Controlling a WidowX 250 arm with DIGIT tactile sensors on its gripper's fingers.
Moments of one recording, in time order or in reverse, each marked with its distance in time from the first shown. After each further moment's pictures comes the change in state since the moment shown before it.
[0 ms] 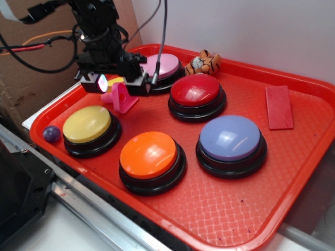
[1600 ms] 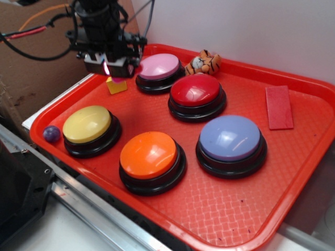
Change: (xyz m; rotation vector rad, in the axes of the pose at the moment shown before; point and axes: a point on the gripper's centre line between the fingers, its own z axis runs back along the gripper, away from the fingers) arm 0.001 -0.007 0.064 0.041 0.003 -0.026
